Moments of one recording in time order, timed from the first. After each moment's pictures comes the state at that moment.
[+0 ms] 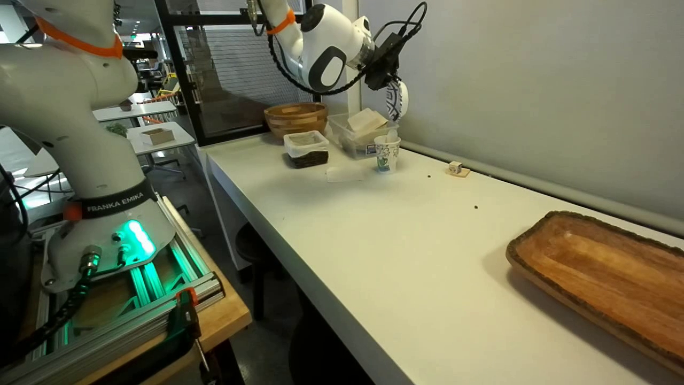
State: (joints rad) arm -0.78 0.49 0.68 -2.17 -0.05 3.63 -1.57
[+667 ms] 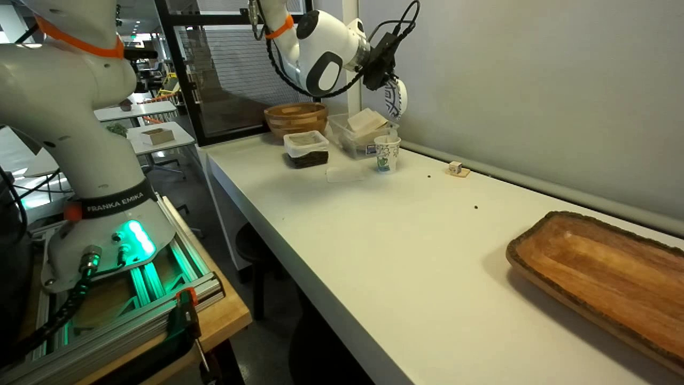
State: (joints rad) arm -0.74 0.50 0.66 -2.18 -0.05 3.72 -1.63
